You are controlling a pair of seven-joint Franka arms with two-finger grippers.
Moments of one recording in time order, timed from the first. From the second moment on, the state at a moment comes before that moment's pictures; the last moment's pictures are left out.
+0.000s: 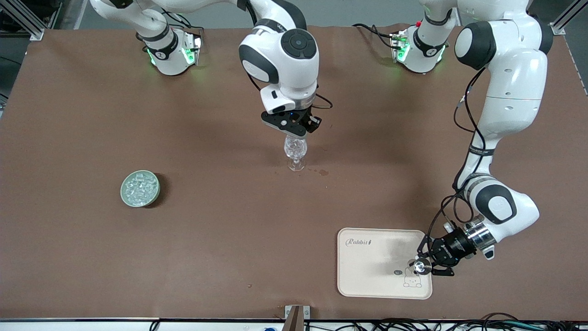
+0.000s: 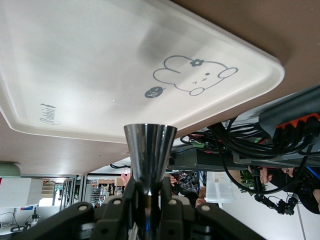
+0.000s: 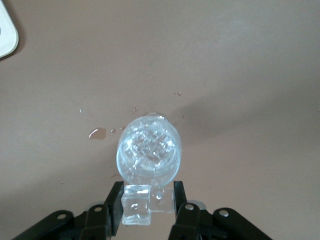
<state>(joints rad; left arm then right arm) 0.02 1.01 -0.07 -1.21 -1.42 2.28 -1.05 0.52 0.56 0.46 -1.40 -0.29 1.89 1.47</state>
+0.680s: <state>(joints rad) 0.02 1.01 -0.06 -1.19 -1.42 2.22 -1.03 0.52 0.59 0.46 -1.40 -0.31 1.91 1.47</state>
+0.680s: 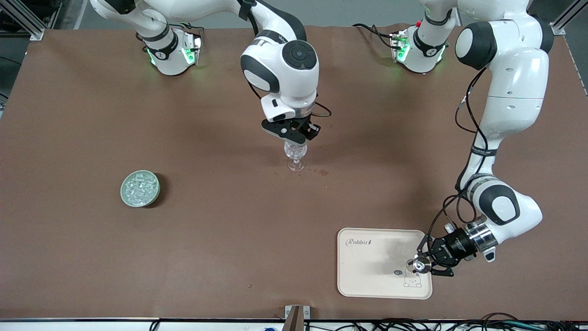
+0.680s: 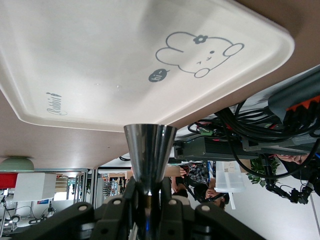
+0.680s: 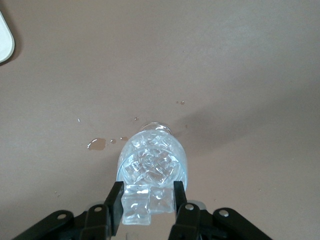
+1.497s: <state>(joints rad) 0.05 1.09 -0.12 -1.17 -1.49 2.21 -0.96 0.52 0.59 0.45 -1.40 -0.34 1.90 1.47</state>
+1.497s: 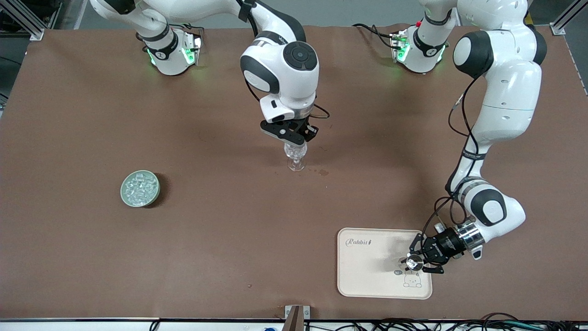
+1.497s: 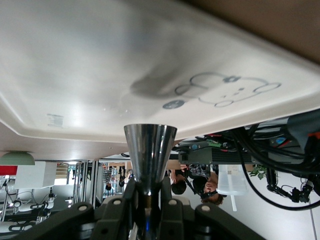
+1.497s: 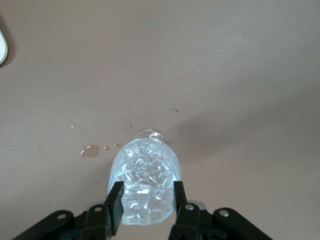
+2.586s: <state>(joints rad) 0.05 1.12 -0.14 -1.19 -1.62 2.19 -0.72 0.52 0.59 0.46 -1.40 -0.35 1.90 1.47</state>
